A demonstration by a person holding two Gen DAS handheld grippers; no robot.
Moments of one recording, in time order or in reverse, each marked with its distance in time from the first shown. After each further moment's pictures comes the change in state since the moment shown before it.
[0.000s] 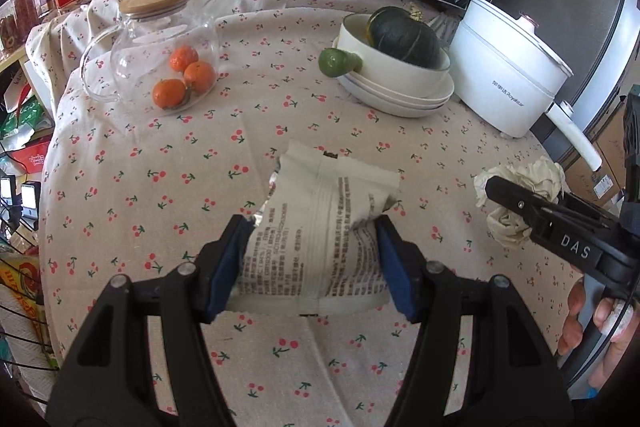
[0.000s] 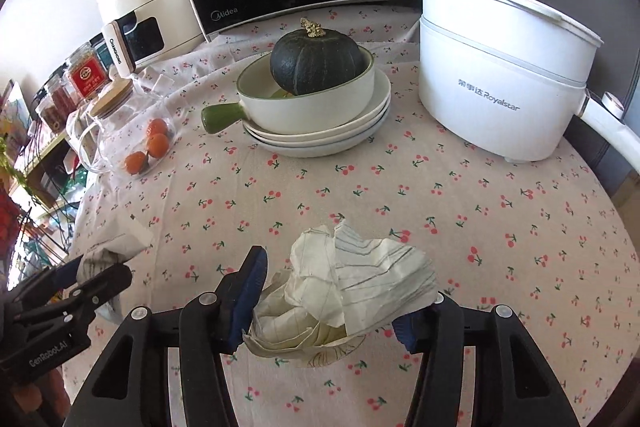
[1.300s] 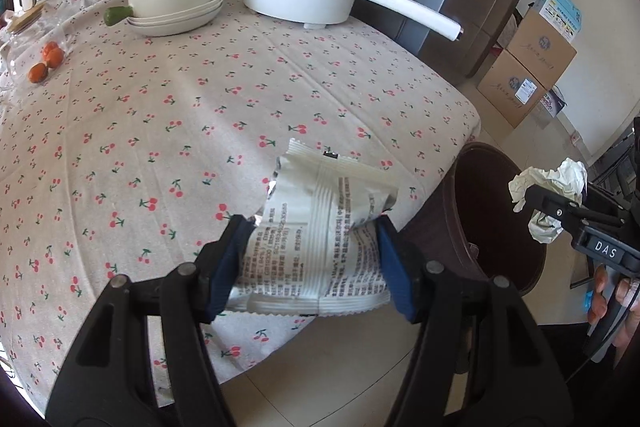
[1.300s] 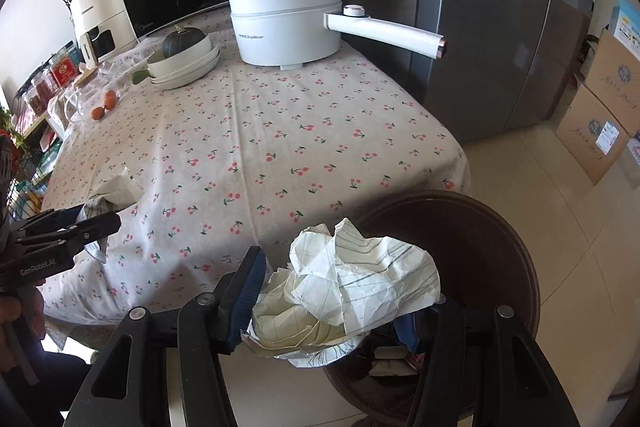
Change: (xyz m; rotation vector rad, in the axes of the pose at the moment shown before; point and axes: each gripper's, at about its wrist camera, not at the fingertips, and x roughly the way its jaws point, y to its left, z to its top) left arm -0.054 -0.194 -0.138 0.243 0.108 -0.234; right arm -0.208 -0.194 -0.189 0.094 0.020 -0.189
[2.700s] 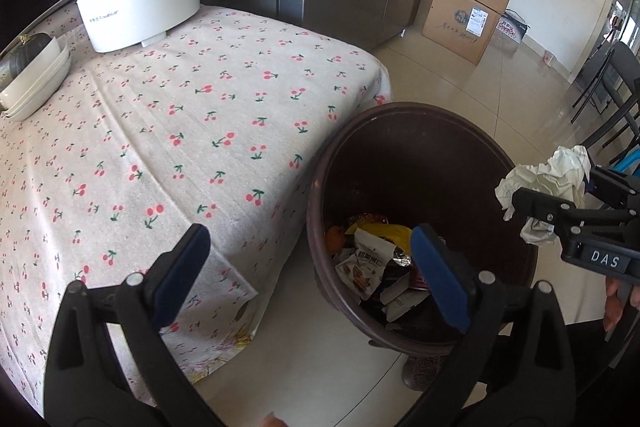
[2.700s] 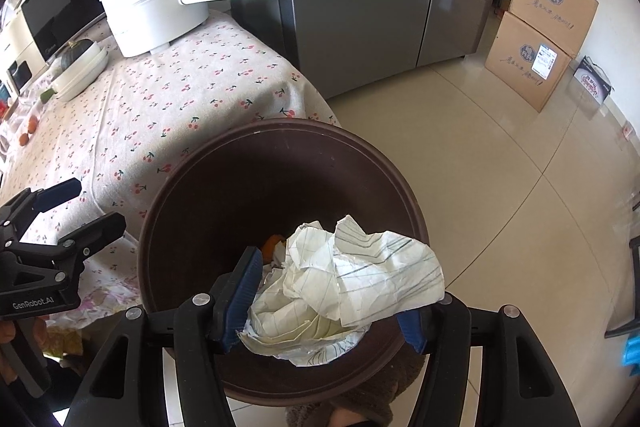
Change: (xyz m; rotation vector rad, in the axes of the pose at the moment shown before) left arm 0.073 -0.158 0.004 0.276 0.031 -0.035; right arm 0.007 -0.130 -0.050 0.181 0.093 -0.155
